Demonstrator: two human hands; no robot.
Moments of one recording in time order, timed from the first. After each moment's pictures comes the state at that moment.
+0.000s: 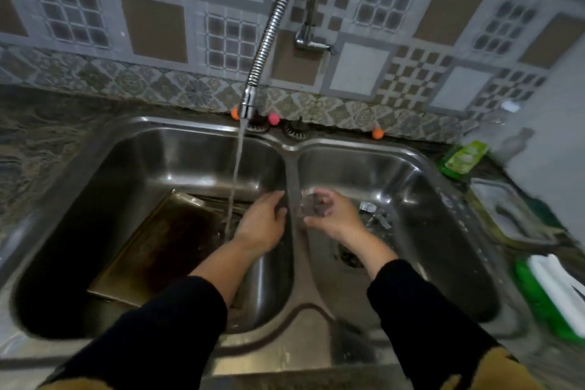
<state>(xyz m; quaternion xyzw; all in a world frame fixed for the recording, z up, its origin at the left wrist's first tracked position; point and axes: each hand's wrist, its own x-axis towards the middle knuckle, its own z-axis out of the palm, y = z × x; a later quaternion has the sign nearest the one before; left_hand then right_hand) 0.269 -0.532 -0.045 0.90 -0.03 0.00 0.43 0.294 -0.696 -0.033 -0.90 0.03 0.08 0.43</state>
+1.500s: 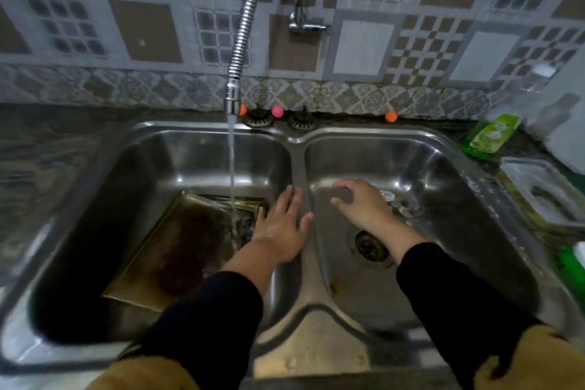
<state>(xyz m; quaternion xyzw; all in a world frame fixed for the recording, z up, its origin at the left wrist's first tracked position) 0.275 -0.557 -0.067 0.96 -0.06 -0.13 0.22 0.318 -0.735 -0.042 -0.96 -0.04 0.03 0.26</state>
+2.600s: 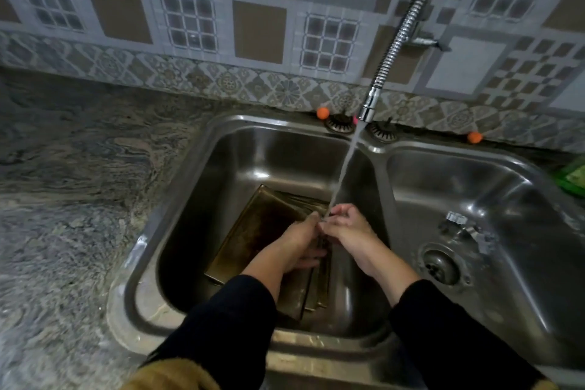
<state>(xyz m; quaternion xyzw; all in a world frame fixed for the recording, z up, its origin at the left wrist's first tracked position) 0.257 -0.442 -0.079 0.61 0.27 -0.27 0.69 0.279 -0.566 -0.070 -0.78 0.07 0.22 0.58</state>
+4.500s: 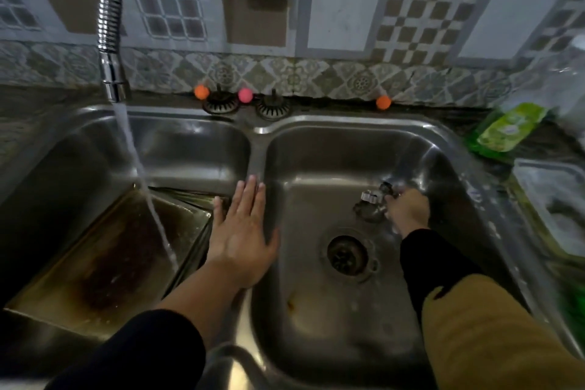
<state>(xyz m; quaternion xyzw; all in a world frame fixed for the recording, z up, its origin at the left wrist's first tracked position) 0.287 -0.606 -0.073 1.00 0.01 -0.06 0.06 0.422 -0.889 -0.139 -0.93 0.26 -0.02 0.26</state>
